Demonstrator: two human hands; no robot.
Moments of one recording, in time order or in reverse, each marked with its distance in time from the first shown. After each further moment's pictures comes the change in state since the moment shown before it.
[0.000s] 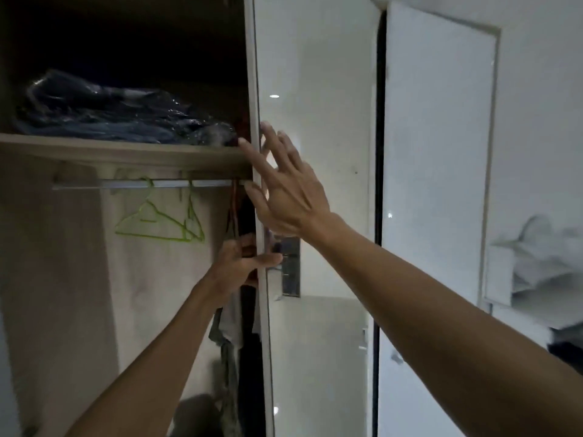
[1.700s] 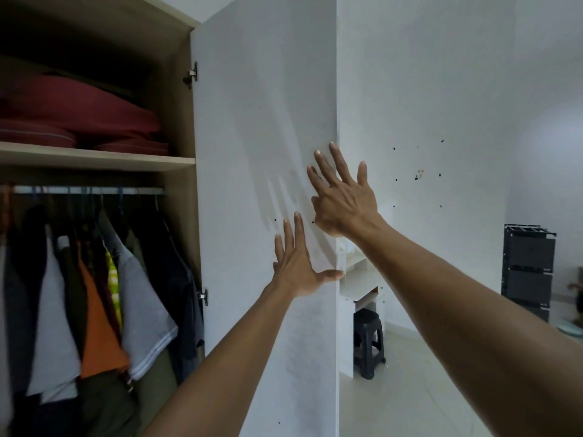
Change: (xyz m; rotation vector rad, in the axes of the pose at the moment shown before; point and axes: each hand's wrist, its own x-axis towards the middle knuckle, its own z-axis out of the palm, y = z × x) left_hand 0.045 0.034 0.405 0.562 -0.371 0.321; right_hand -0.168 0.221 -0.246 -0.885 -0.475 0.516
